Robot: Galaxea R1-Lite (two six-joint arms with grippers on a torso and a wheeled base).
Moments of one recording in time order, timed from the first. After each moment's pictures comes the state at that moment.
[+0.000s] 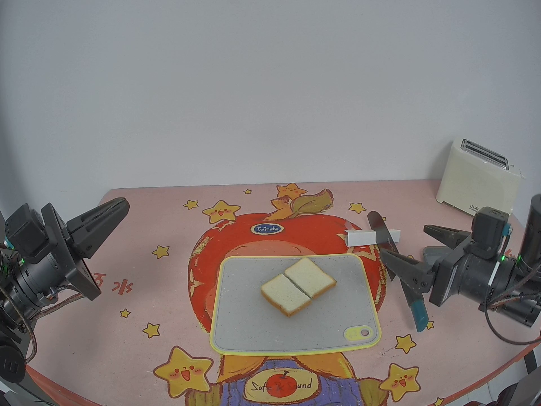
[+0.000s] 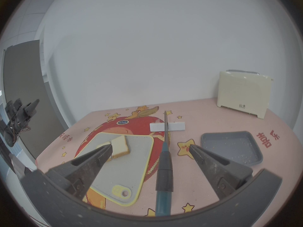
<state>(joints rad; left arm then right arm) -0.38 1.30 -0.23 -1.30 -0.51 0.10 0.73 1.34 -0.53 -0.51 -0.19 0.15</state>
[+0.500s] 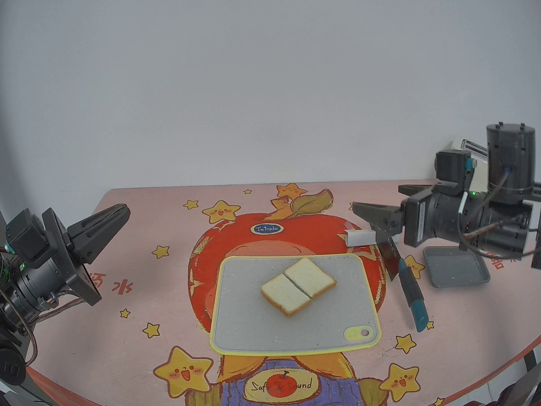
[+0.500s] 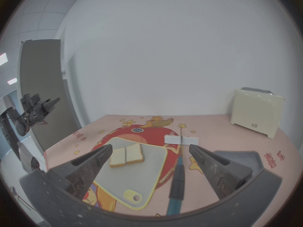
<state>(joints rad) -0.38 1.29 -0.21 -1.30 -0.52 0.10 0.63 1.54 -0.94 -0.23 -0.07 0.10</state>
